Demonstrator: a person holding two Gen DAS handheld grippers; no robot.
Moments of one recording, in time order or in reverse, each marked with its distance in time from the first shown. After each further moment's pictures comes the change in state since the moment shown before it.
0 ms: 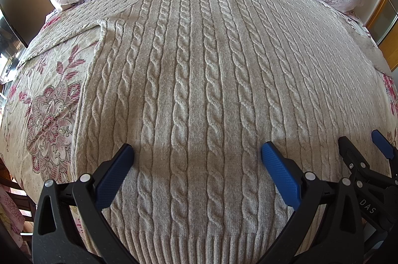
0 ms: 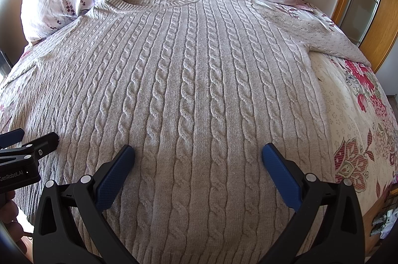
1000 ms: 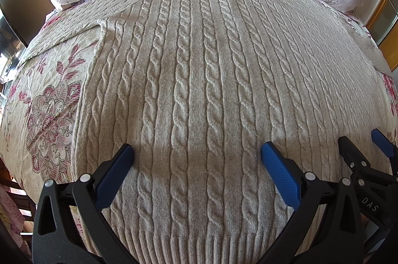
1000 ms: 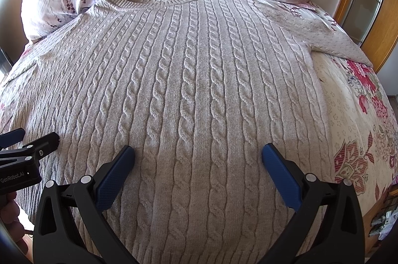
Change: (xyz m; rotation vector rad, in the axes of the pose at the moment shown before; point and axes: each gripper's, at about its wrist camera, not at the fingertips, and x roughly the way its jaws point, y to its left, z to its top) left arm 0.000 0.000 0.000 0.000 0.000 0.000; right arm 0.003 0.004 -0.001 -0.004 0.020 0.009
